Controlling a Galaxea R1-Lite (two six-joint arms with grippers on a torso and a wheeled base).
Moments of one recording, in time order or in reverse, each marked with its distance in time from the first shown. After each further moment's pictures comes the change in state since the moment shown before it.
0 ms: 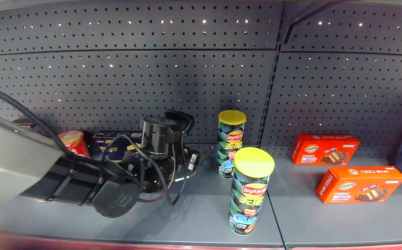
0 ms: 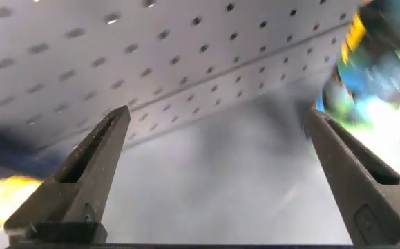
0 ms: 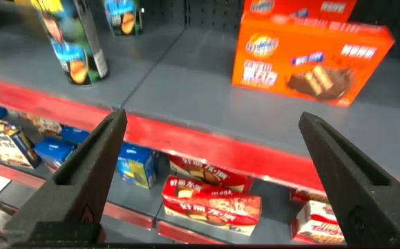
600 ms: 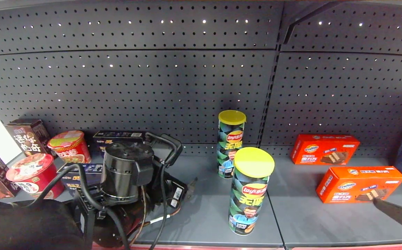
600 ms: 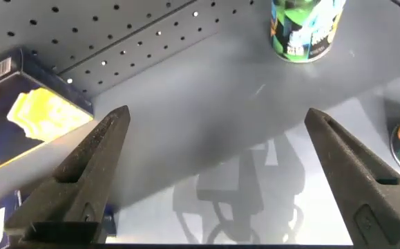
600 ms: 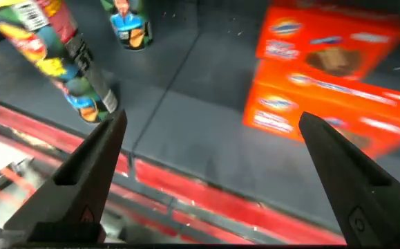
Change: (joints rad) left arm -0.113 -0.244 0.313 0.008 0.060 0.001; right arm 0.247 0.712 -0.350 -0.117 -0.151 0.059
